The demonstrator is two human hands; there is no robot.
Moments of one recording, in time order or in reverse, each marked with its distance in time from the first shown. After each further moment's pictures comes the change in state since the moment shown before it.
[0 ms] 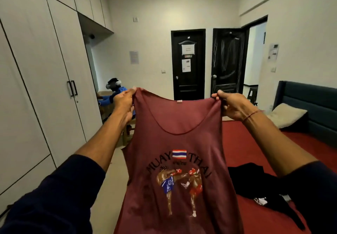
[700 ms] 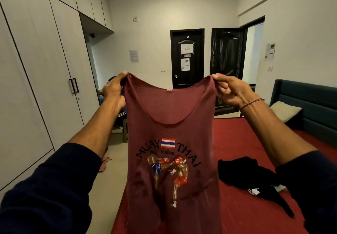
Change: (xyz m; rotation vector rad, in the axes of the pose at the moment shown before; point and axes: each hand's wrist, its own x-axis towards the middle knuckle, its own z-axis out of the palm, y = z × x) left_hand -0.047 0.046 -0.009 -0.227 0.066 0.009; right_hand -0.059 -0.029 0.000 0.336 -0.141 -0.076
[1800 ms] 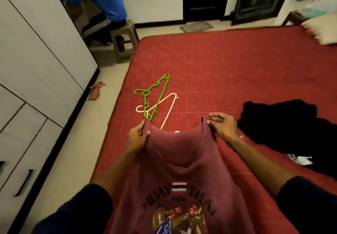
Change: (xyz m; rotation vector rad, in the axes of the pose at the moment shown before) left_hand 0.137 -0.572 -0.261 1.240 -0.272 -0.323; right_hand 0.267 0.499 -0.333 -0.880 0.276 0.324
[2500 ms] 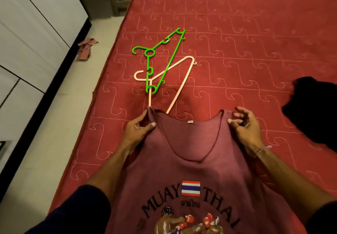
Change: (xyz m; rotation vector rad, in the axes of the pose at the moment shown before) left_hand 0.072 -0.168 0.069 -0.422 -0.027 -0.221; right_hand 0.088 0.171 0.083 0.062 0.056 0.102
